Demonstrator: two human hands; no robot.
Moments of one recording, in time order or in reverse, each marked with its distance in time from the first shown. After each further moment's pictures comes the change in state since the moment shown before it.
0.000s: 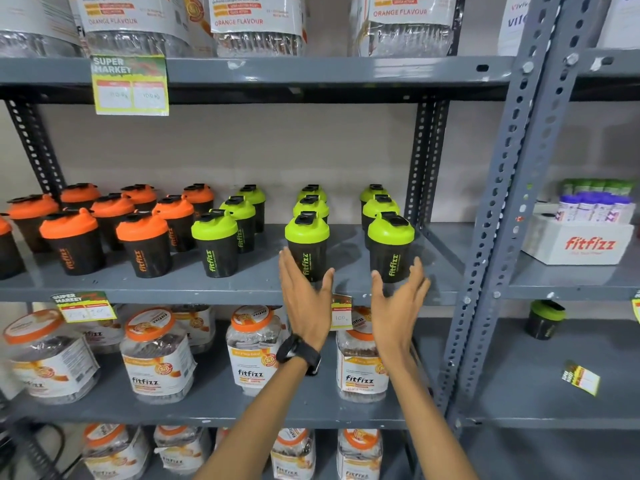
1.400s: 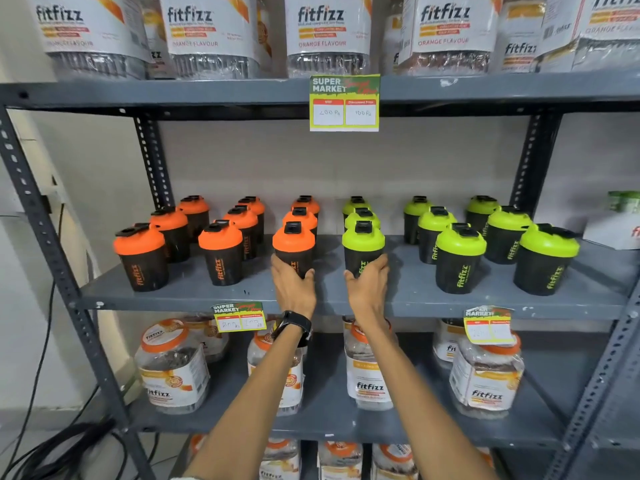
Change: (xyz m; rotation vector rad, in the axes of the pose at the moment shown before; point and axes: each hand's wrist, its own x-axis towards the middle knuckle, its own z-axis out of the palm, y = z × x) left_hand 0.190 -0.168 -0.221 -0.006 0.013 -0.196; right_hand -0.131 -0.147 0.276 -0.203 -0.254 0.100
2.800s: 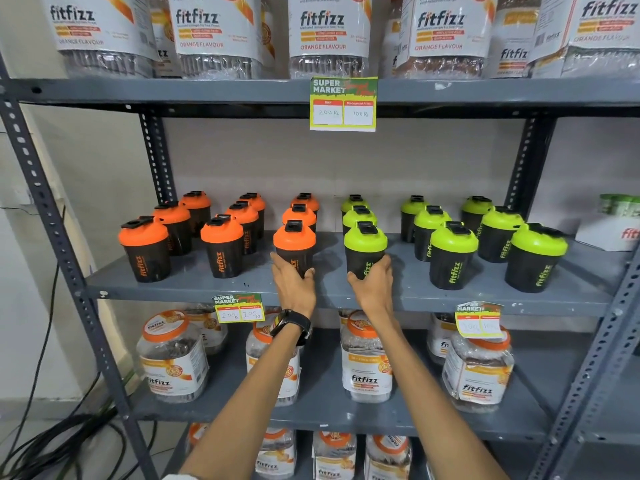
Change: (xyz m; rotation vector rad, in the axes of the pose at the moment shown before) left_hand -0.016 0.001 -0.004 -0.005 -0.041 -0.013; right_hand -0.007 0.009 -0.031 0.055 -0.102 -0.009
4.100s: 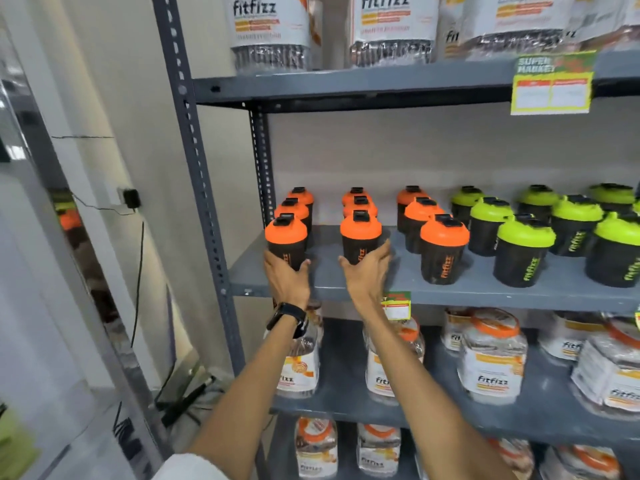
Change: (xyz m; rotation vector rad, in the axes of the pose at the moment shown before) left_hand 0.150 -0.116 -0.244 0.051 0.158 0.032; right_hand -0.098 -0.155 0.259 0.054 0.069 0.003
